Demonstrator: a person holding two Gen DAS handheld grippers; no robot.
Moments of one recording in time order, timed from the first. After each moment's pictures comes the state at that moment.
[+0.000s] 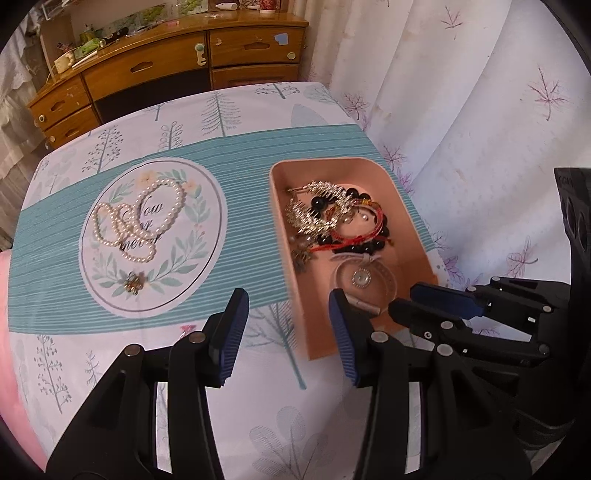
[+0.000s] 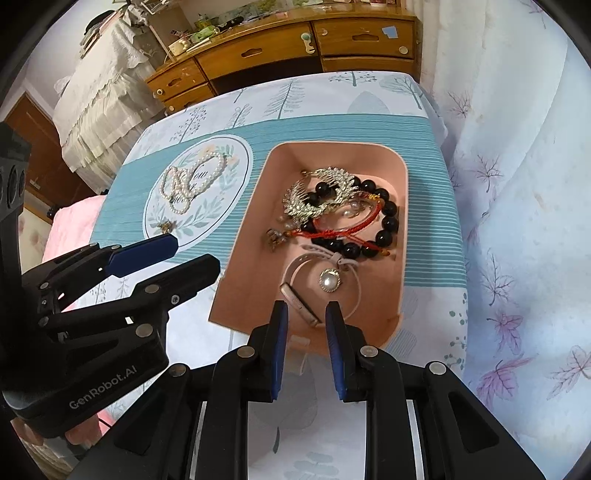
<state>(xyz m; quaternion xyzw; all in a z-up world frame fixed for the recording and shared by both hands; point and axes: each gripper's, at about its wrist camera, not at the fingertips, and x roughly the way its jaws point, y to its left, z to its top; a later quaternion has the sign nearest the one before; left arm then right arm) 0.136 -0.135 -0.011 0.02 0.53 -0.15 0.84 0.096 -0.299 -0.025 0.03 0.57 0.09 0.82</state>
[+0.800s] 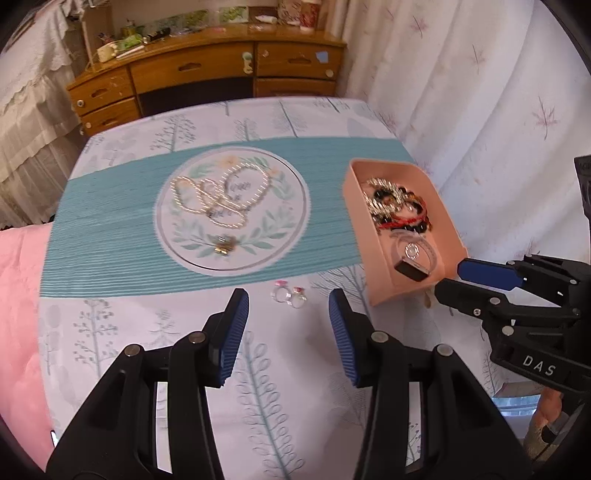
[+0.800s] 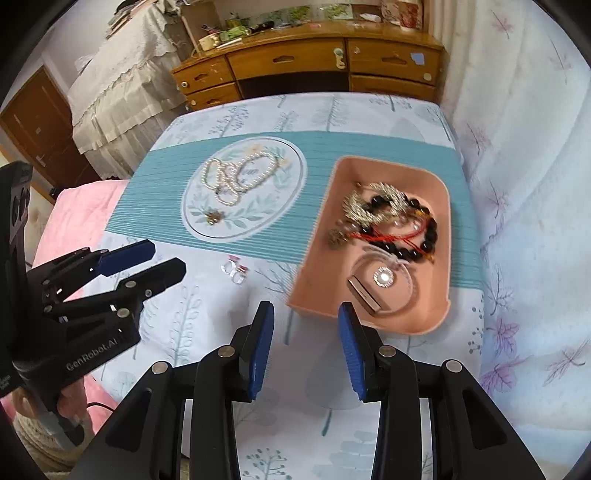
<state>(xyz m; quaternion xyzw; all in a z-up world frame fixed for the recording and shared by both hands) 0.090 -0.034 0.016 0.00 0.50 -0.11 0.86 0.059 -0.234 0.016 -0.02 0.54 0.11 0.83</state>
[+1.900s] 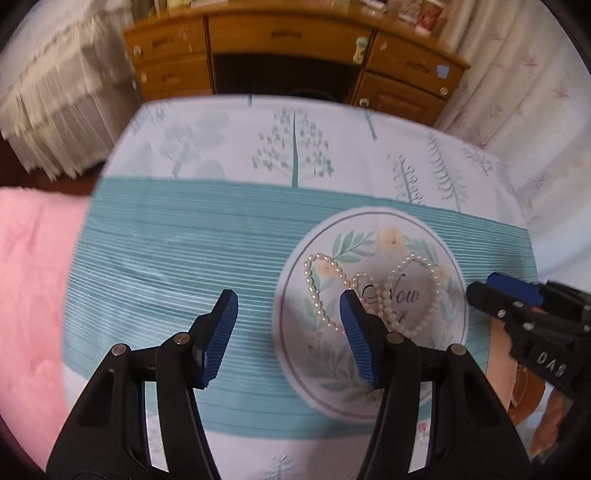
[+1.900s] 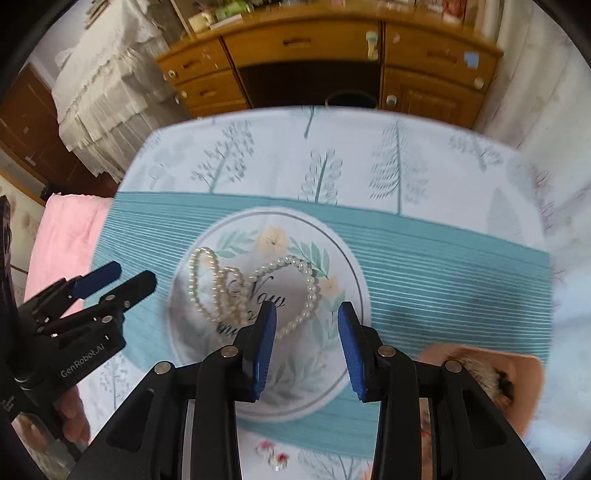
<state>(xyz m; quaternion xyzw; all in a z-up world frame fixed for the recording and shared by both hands) 0.291 0.100 -0.056 -0.08 0.56 0.01 0.82 0.307 -0.112 -0.028 -0.01 0.59 0.12 0.80</state>
